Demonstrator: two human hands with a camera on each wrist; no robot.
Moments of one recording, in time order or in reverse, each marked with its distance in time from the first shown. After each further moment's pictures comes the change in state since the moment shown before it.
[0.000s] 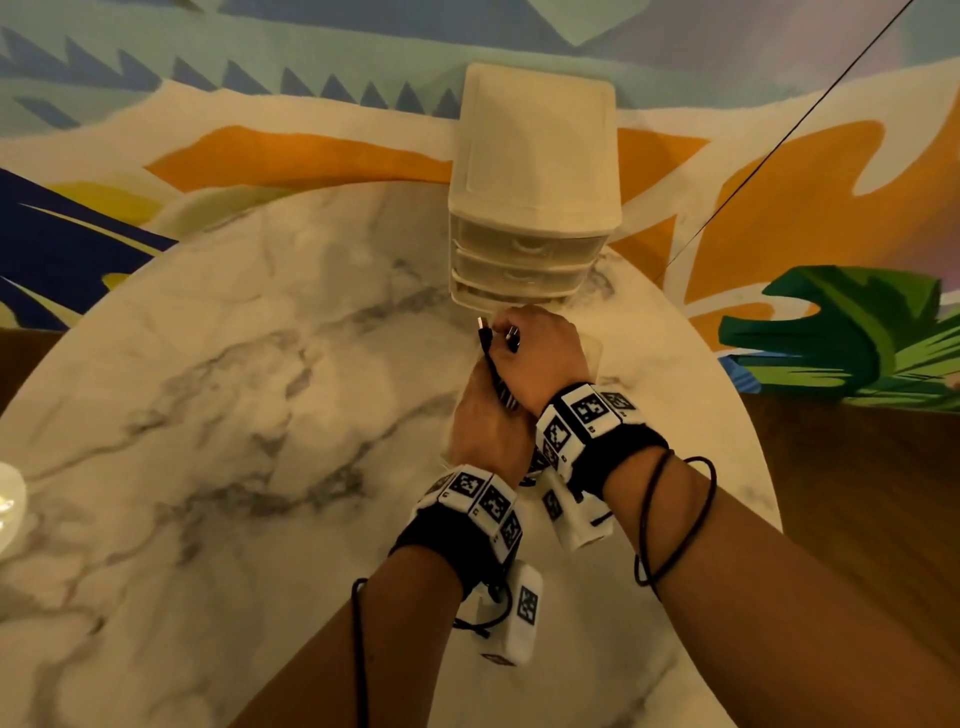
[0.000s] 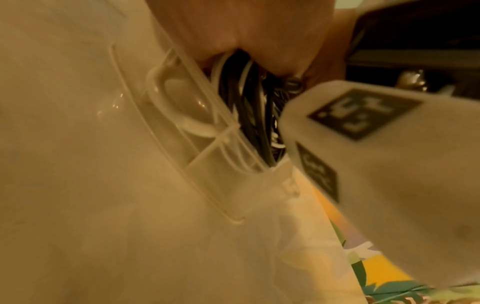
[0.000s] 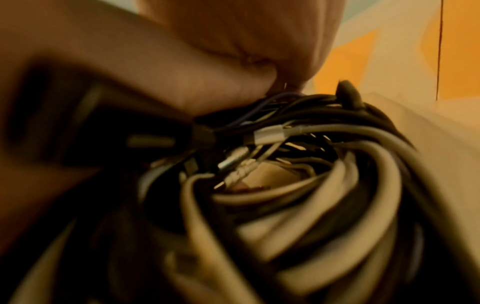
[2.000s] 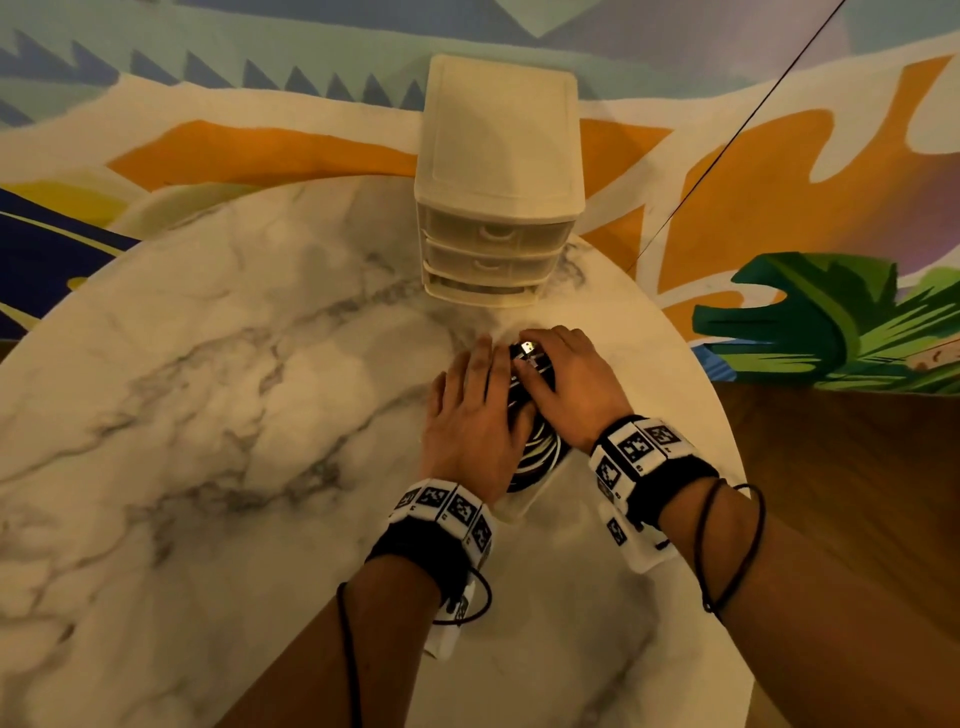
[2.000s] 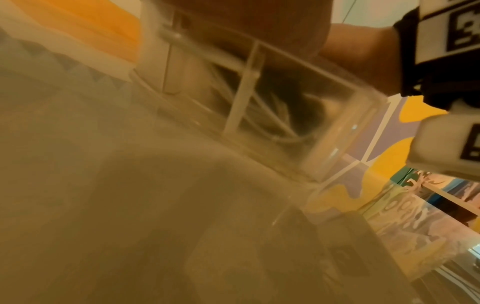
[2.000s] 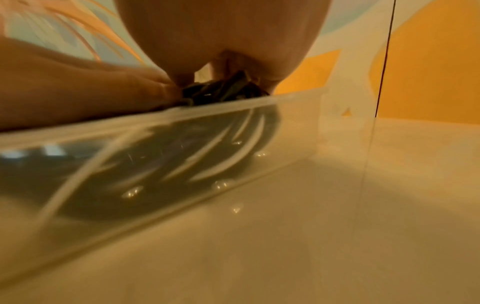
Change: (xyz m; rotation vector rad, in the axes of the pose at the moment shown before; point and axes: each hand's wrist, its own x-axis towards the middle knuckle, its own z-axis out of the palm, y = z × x) left_hand -0.012 -0.023 0.006 0.846 0.012 0.453; right_hand -0.045 0.065 -0.015 -0.016 -0.015 -0.142
